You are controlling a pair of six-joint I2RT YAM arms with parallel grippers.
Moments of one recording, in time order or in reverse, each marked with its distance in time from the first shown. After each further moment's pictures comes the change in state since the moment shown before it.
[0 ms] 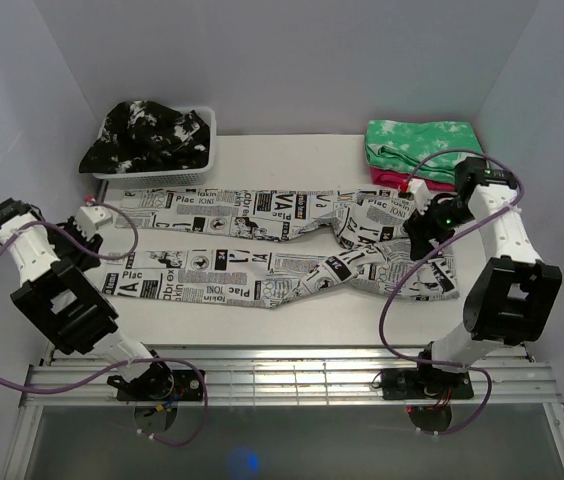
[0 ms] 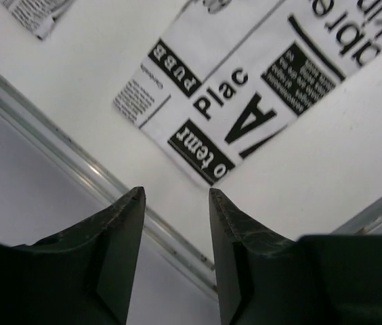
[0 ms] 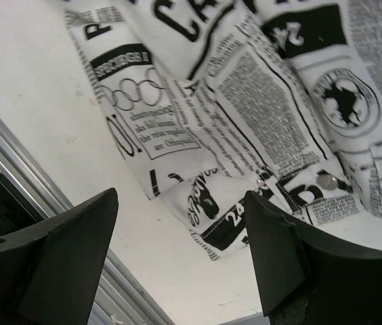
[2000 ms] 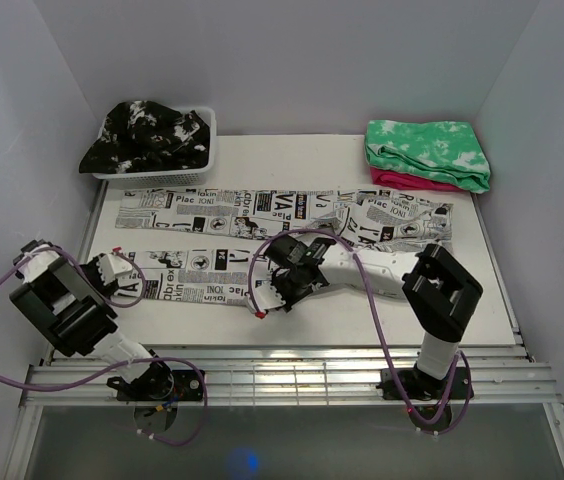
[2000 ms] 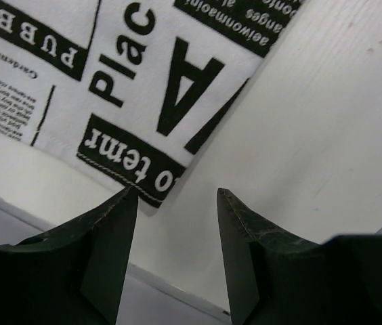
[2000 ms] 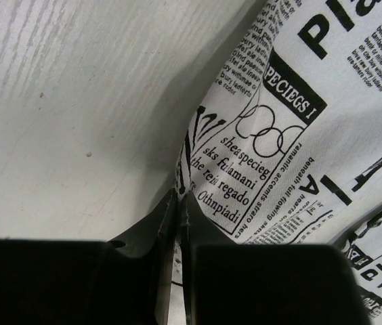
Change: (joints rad) left arm 0.106 -0.013 -0.419 0.224 -0.120 0.476; right arm 1.156 0.184 -0.210 0.612 0.272 -0.176
